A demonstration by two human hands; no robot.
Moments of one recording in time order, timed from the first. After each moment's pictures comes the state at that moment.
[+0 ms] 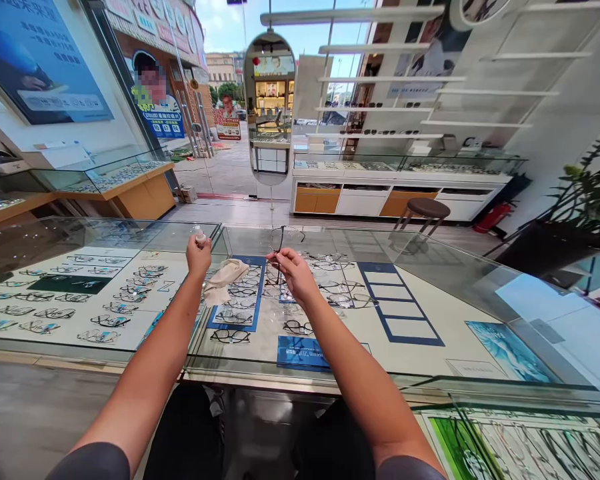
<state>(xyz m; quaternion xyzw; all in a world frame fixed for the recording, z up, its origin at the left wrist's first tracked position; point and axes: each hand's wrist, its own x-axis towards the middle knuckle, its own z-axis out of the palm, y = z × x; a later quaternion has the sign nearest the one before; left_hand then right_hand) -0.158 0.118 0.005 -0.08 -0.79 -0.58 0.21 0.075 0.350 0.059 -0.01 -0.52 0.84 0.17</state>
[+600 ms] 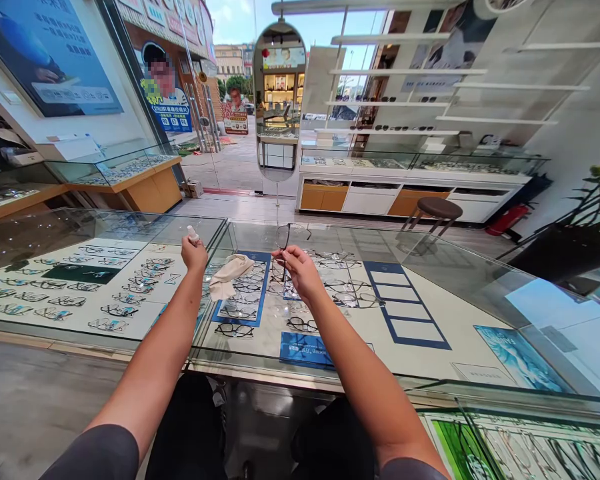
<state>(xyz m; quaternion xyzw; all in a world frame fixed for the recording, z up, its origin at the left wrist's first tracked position) -0.165 0.095 0.002 0.11 -0.83 -0.50 0.21 0.073 0.349 0.056 -0.02 -0.52 0.84 0.17</state>
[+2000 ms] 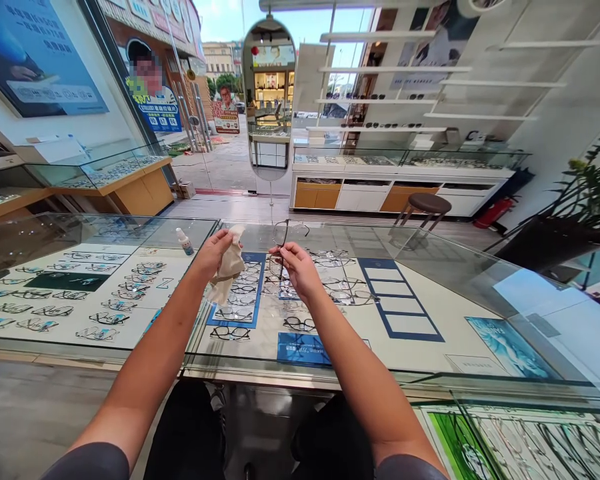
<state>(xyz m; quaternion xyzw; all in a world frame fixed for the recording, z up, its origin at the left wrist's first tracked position) -0.069 0.152 0.076 -0.20 -0.58 -0.77 -0.18 0.079 0.355 0.067 -0.02 -0.53 0.83 0.18</state>
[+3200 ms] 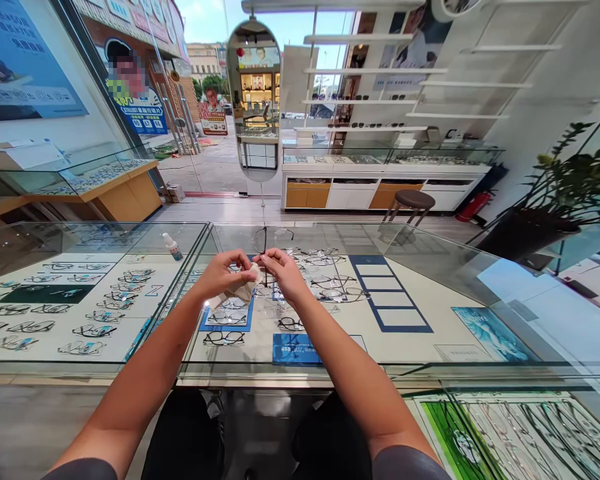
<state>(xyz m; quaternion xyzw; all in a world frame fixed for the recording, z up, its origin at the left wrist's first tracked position) -0.019 0.162 0.087 -0.45 -0.71 -0.53 -0.10 0.080 0.340 0.065 -0.01 -0.55 0.82 0.15</state>
